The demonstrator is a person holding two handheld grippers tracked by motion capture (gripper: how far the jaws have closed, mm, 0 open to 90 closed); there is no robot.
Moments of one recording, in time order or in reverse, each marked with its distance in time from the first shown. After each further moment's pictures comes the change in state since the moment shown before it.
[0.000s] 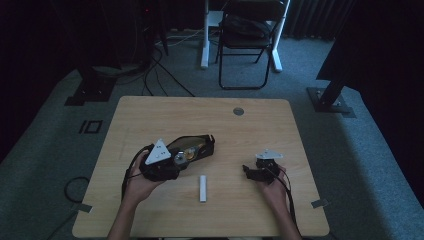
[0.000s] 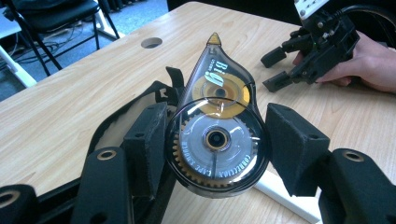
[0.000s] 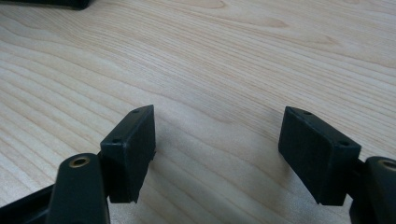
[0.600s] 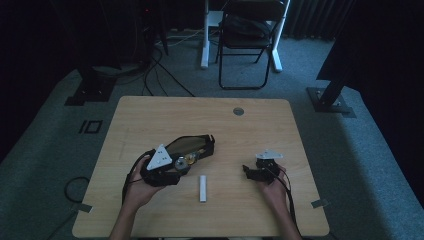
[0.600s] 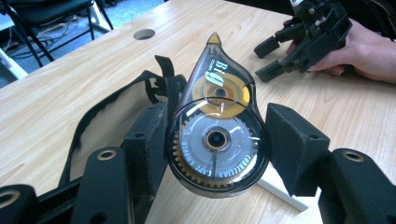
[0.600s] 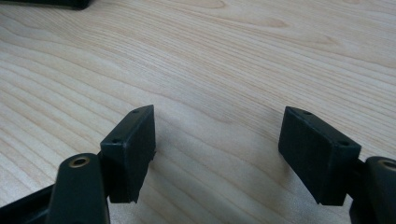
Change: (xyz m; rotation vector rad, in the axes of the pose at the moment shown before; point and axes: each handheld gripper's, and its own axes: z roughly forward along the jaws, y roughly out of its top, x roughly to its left) left arm -0.011 -0.007 0.000 0.017 -0.009 0.004; right arm 0.000 0.000 0.000 0.000 0.000 0.001
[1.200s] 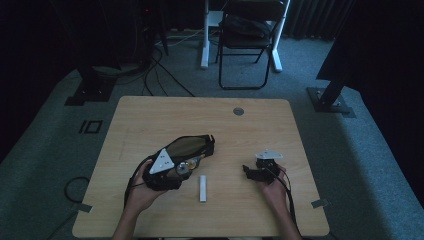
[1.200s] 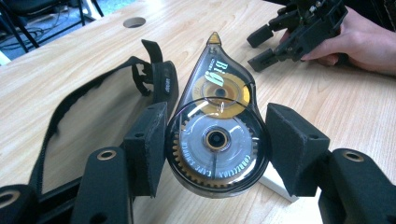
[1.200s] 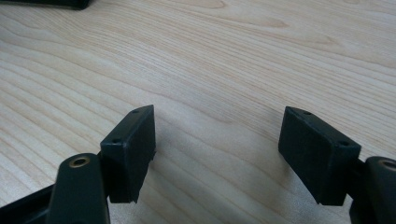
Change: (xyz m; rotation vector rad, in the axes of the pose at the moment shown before) left arm -0.007 -0.011 0.006 0.022 -0.020 -0.014; right arm 0.000 0.000 0.000 0.000 0.000 -0.001
